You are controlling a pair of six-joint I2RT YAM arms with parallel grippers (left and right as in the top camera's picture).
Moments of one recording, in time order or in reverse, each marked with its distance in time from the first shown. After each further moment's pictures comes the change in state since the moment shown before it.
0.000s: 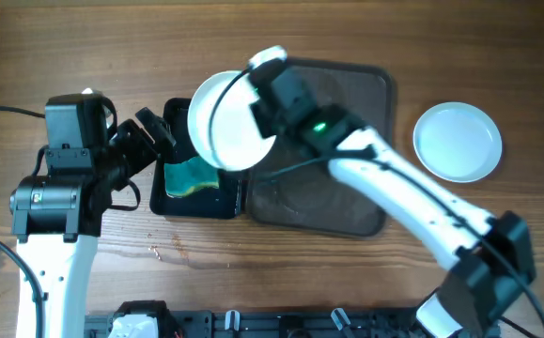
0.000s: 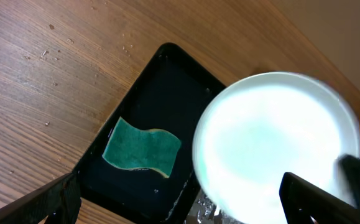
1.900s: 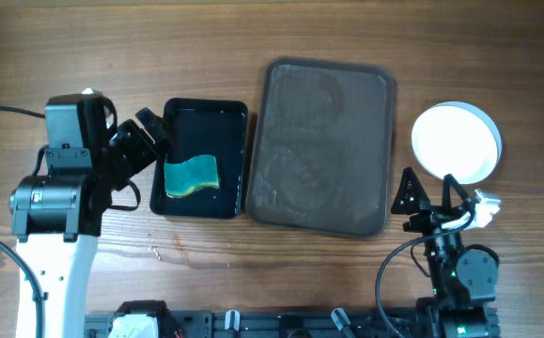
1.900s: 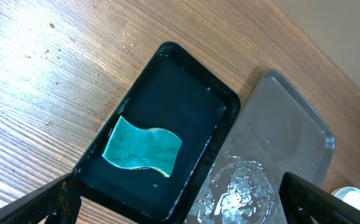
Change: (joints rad) left arm 0.000 0.000 0.000 -0.003 0.000 0.000; right arm -0.621 -1.707 -1.461 0.535 -0.211 0.289
